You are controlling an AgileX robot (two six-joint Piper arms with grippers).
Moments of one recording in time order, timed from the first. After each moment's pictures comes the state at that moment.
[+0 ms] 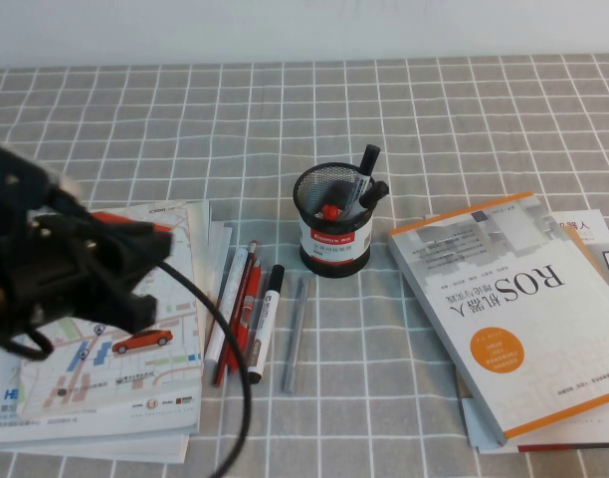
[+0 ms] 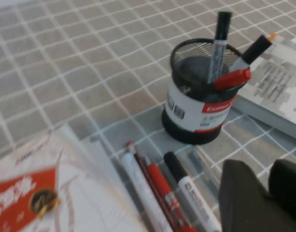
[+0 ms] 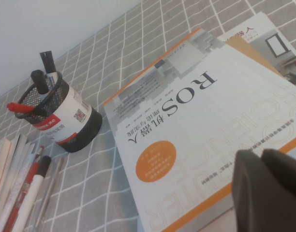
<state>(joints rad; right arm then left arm) -0.04 -0.01 0.03 0.64 0.41 -0.02 -0.18 1.09 -0.65 -1.30 0.52 1.50</state>
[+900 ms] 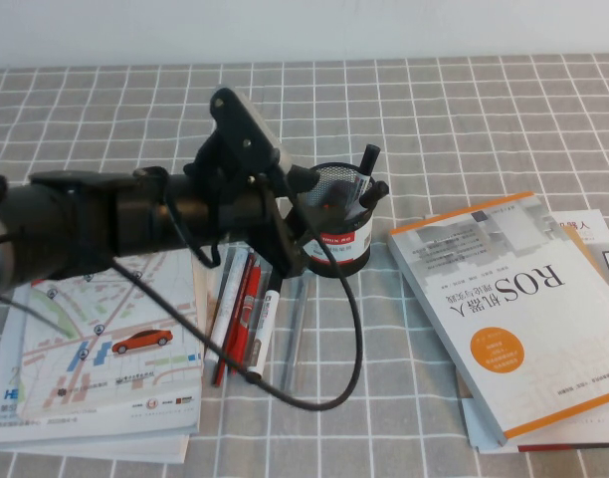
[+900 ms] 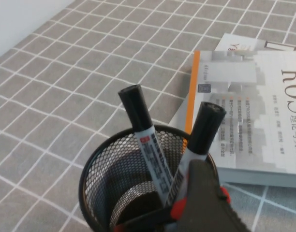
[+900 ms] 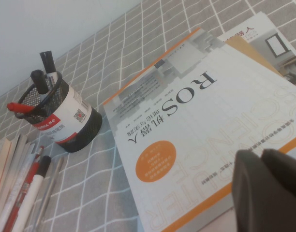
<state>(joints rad) -0.04 -0.01 0.03 0.64 0.41 -0.02 -0.42 1.69 -1.03 -1.70 0.61 2.24</state>
